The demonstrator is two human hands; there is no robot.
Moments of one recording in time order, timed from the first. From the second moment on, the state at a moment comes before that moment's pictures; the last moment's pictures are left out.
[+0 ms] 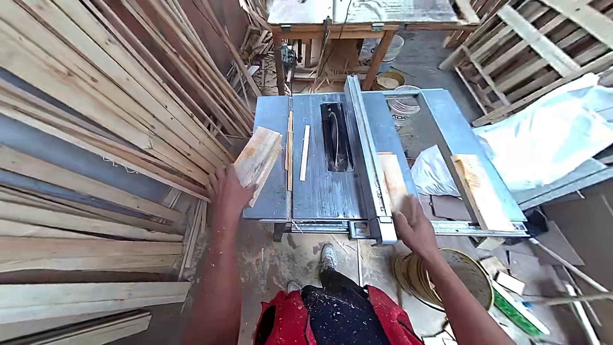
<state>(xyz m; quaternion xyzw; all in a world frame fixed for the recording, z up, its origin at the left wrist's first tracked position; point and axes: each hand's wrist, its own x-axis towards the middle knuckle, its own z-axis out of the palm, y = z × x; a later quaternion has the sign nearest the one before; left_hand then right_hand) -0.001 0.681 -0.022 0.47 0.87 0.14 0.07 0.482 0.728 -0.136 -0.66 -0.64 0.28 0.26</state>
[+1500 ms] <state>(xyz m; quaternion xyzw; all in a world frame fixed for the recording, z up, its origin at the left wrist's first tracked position) 0.141 0.497 -0.071 0.66 0.66 0.35 -0.06 0.357 0.620 -0.094 -0.25 -0.24 0.82 0.45</state>
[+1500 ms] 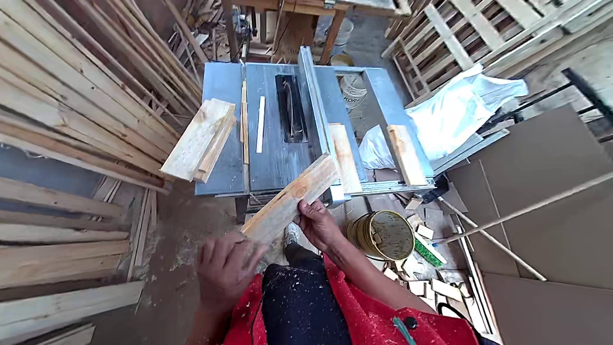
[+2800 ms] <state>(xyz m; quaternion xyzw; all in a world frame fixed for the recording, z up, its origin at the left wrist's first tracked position) 0.246 0.634 -0.139 0.51 0.69 0.34 0.38 0.416 0.682 -0.073 -0.38 -0.92 0.09 0.02</state>
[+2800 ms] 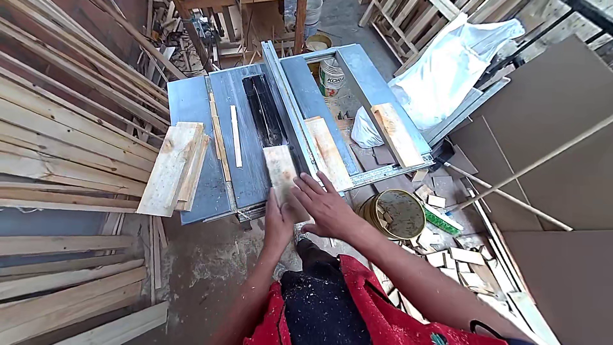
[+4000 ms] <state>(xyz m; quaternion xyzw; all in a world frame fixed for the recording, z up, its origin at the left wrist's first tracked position) 0.198 0.749 -0.136 0.64 0.69 0.30 0.13 0.370 0.875 -0.083 -0.35 -0.92 0.00 -0.15</state>
